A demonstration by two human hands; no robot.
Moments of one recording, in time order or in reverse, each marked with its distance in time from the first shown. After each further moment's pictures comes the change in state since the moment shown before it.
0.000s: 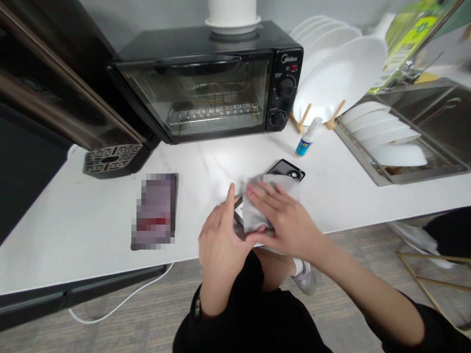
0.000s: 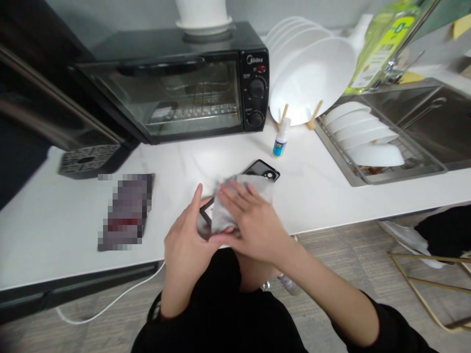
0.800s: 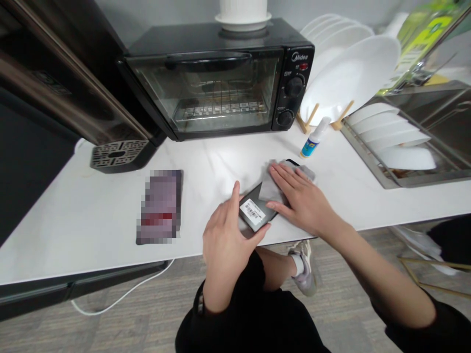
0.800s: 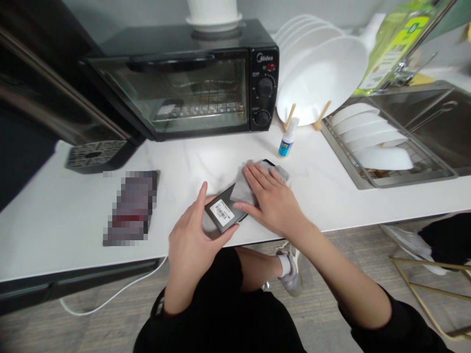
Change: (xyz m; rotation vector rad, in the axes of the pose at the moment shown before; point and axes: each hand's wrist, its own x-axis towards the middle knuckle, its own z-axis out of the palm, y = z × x) left_hand 0.000 -0.001 0.001 -0.037 0.021 0.011; right_hand 0.010 0.037 -0.006 -0.135 -0.001 0.136
